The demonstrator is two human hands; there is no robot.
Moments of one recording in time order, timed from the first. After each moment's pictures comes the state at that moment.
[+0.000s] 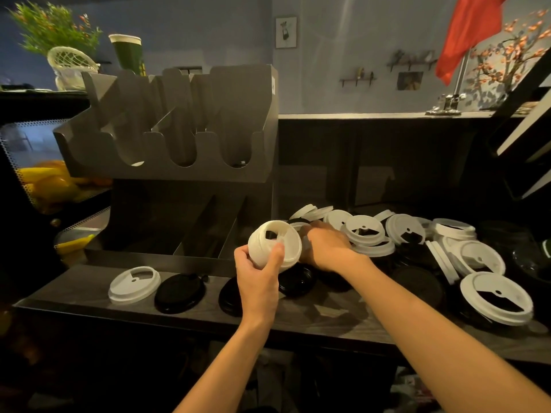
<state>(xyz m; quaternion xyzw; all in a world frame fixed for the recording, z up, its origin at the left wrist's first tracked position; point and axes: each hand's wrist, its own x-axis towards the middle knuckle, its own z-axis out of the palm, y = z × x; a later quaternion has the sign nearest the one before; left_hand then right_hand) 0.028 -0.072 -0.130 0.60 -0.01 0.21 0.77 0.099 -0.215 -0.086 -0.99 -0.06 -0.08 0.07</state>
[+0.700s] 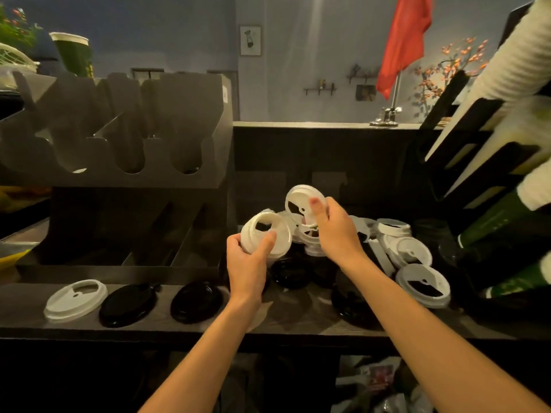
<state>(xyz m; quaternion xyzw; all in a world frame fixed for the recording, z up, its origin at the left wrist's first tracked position) 0.036 -0.130 -0.107 0.61 -0.04 0.15 0.77 0.030 -0.287 -0.053 -0.84 0.02 -0.29 0.45</state>
